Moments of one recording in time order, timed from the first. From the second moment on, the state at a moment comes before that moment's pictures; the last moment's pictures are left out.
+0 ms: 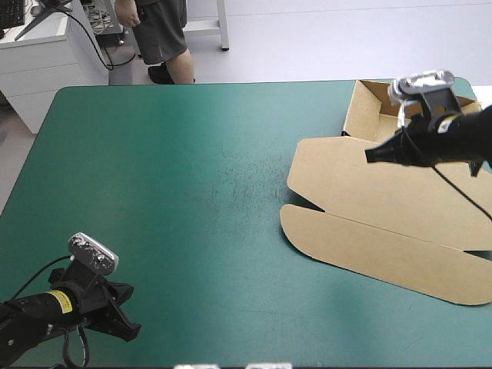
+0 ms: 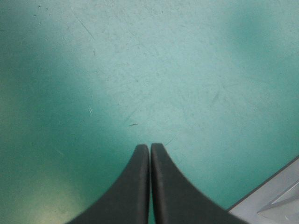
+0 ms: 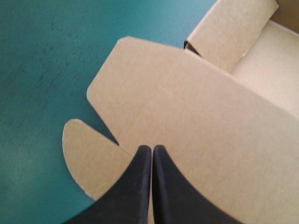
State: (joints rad) left arm -0.37 0.62 -0.72 -0.17 1.13 0.24; right arm 0.06 1.29 -1.61 0.23 1.24 -0.21
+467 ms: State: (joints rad) left arm -0.37 0.62 -0.62 -0.20 1.08 0.24; right arm 0.06 0.69 -0.97 0.22 1.11 -0.23
